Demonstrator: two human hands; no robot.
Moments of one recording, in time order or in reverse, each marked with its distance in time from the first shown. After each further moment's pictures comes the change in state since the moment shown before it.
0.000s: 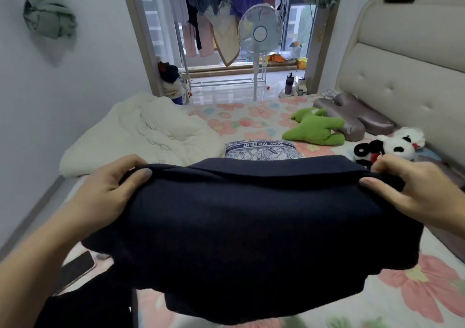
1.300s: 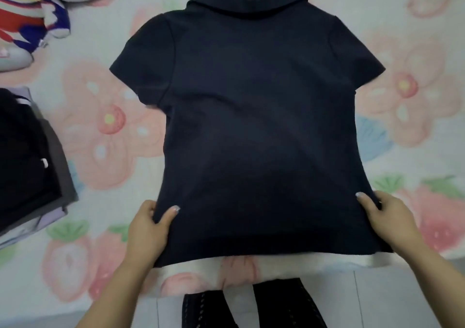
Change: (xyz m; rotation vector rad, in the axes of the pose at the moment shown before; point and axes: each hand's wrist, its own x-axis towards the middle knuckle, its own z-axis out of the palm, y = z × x) left_hand -0.298 -0.229 0.357 0.031 -0.265 -1.151; right_hand -0.340 0.072 0.369 0.055 -0.762 1.205
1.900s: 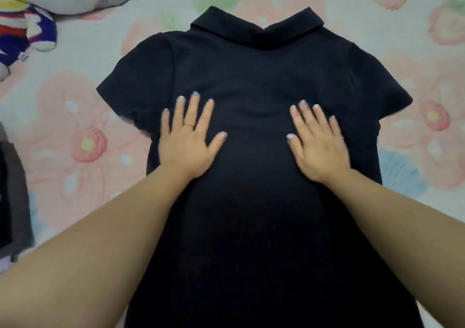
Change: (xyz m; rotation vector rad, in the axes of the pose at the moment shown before) left_hand 0.148 0.136 0.059 0.752 0.183 0.714; right_hand 0.120 -0.167 0.049 -0.400 0.212 -0.716
